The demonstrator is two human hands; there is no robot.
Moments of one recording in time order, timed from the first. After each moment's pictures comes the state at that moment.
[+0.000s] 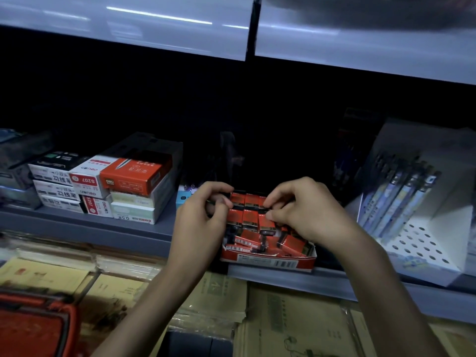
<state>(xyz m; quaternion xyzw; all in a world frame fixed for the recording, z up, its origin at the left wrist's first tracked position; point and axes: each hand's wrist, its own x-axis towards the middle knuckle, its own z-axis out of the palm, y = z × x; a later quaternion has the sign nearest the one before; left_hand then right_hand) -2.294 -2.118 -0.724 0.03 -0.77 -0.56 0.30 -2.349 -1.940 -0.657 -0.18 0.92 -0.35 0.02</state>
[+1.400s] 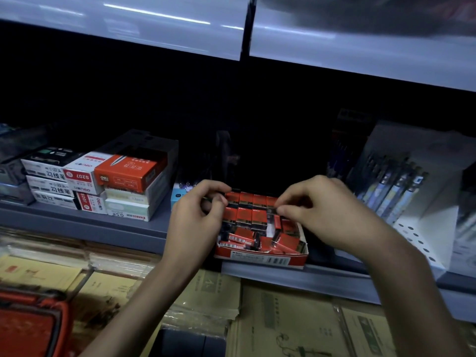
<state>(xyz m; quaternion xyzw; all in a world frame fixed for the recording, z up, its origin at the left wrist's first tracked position) -2.293 -2.116 -0.723 0.03 -0.77 -0.56 0.30 -2.331 -1.914 -0.633 -0.22 0.95 -0.24 -0.01</state>
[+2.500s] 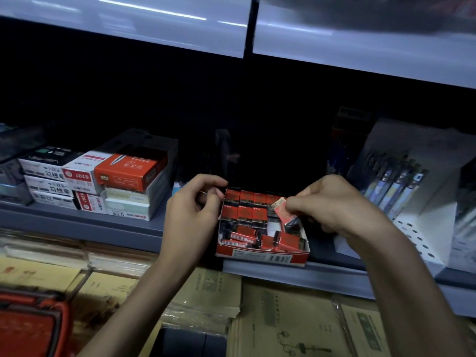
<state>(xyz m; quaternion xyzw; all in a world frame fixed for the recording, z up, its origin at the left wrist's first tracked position) -2.292 -2.121 -0.717 0.02 -0.76 -0.57 0.32 -2.329 -1.924 -0.626 -0.01 0.93 -0.35 0.05</state>
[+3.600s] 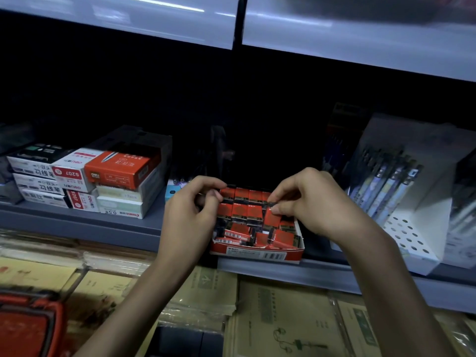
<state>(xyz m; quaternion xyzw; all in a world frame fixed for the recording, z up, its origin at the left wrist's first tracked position) -2.292 -2.114 -0.722 0.04 -0.76 -0.57 0.31 -2.344 -1.922 -0.643 -0.17 0.94 -0.29 0.00</state>
